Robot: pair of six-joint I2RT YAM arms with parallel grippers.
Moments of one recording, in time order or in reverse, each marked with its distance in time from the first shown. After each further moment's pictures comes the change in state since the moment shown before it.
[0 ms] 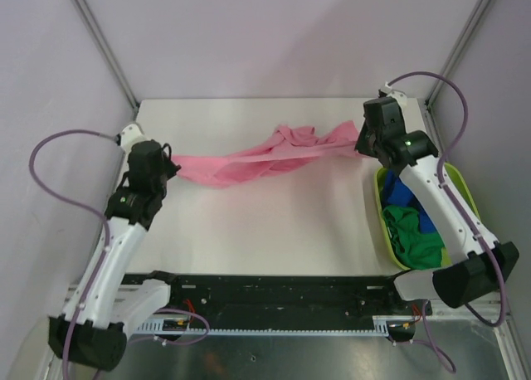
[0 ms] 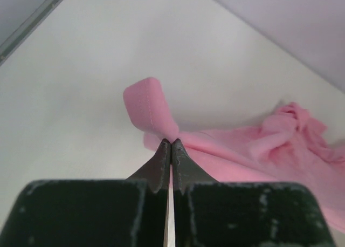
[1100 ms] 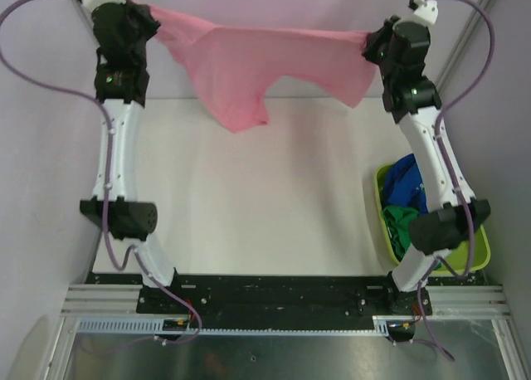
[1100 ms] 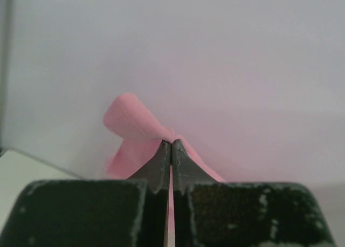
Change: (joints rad) left arm 0.127 0.918 1.397 0.155 0.221 0.049; right arm -0.157 0.411 0.643 0.485 -0.104 -0.084
